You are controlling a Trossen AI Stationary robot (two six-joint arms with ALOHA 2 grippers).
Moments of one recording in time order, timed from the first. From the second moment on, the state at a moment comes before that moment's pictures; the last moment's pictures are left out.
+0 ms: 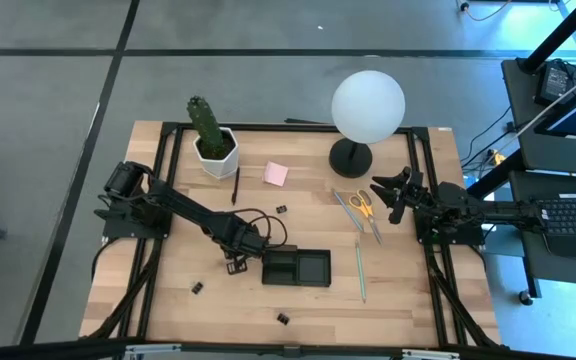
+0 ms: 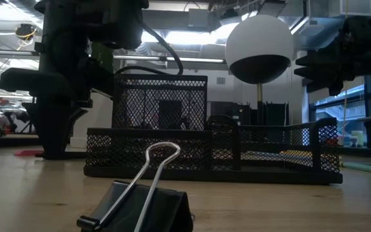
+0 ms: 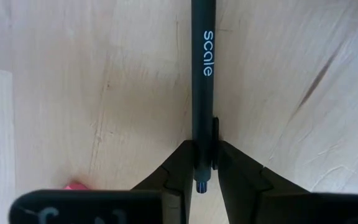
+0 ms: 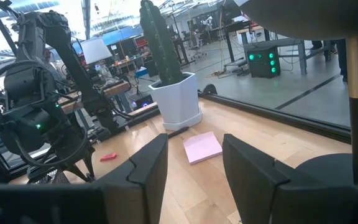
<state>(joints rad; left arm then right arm) -0.28 1.78 1.00 -0.80 -0.05 -0.60 -0.03 0.04 0.01 0.08 0.36 0.31</state>
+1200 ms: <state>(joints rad) -0.28 1.35 1.01 -0.82 -0.14 -0.48 -0.03 0.04 0.01 0.08 0.36 0.31</state>
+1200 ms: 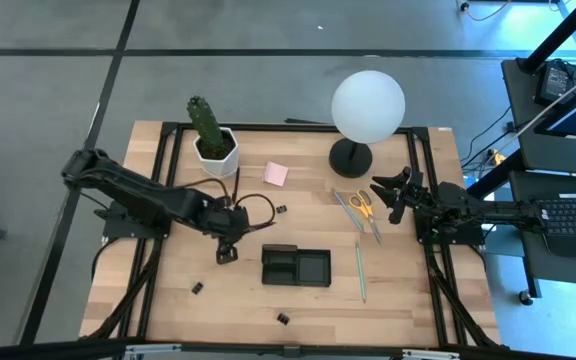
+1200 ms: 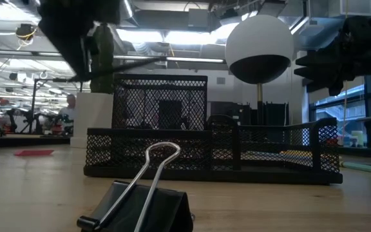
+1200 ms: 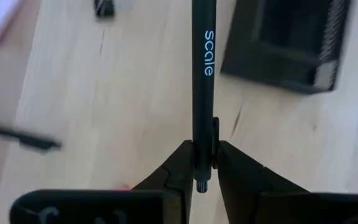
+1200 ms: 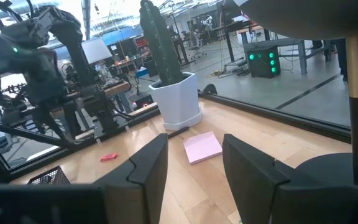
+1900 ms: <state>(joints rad) -0.28 1.34 1.01 -0.45 -0.52 0.77 -0.03 0.04 0.01 0.08 0.36 0.31</state>
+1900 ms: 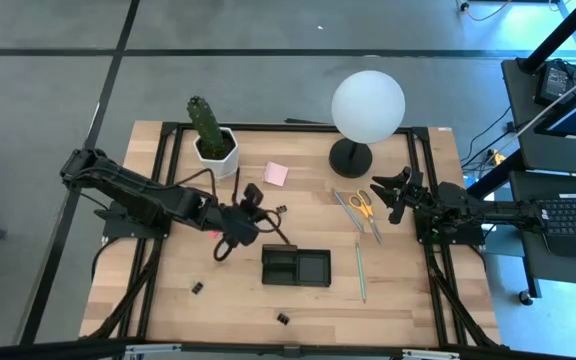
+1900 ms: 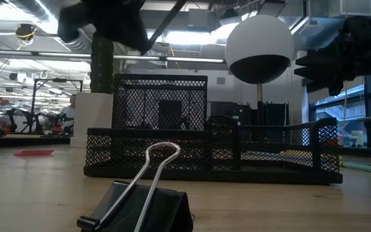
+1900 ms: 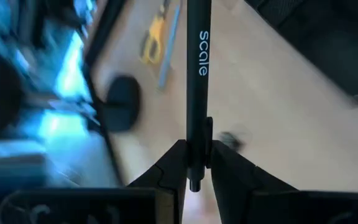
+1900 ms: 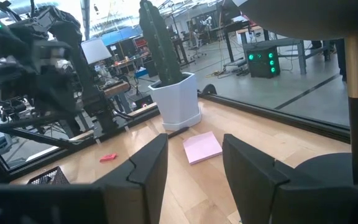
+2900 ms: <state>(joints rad) -0.28 1.38 1.01 -0.17 -0.53 2.10 -0.03 0.04 0.01 0.08 0.38 0.31</state>
